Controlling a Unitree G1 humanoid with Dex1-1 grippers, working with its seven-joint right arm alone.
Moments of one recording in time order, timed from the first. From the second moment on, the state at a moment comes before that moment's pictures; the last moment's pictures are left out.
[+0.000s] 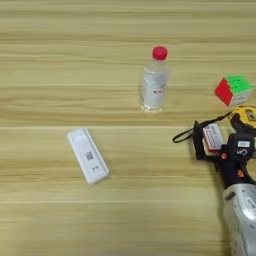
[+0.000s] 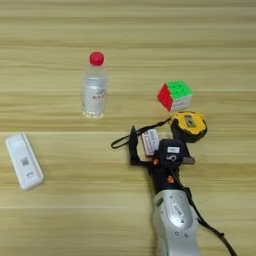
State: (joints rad) arm 0.20 -0.03 -0.10 0.04 0.10 -0.27 0.13
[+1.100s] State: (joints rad) arm 0.07 -0.14 -0.23 0.17 0.08 -0.29 0.07
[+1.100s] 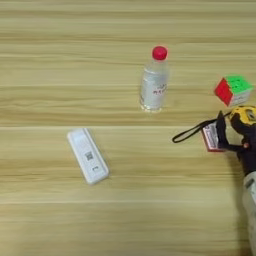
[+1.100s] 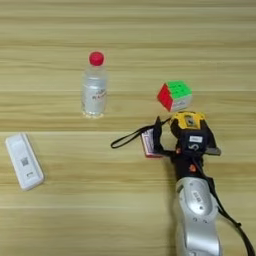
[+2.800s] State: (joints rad) arm -0.23 -0.27 -0.30 0.75 0.12 -0.41 0.17
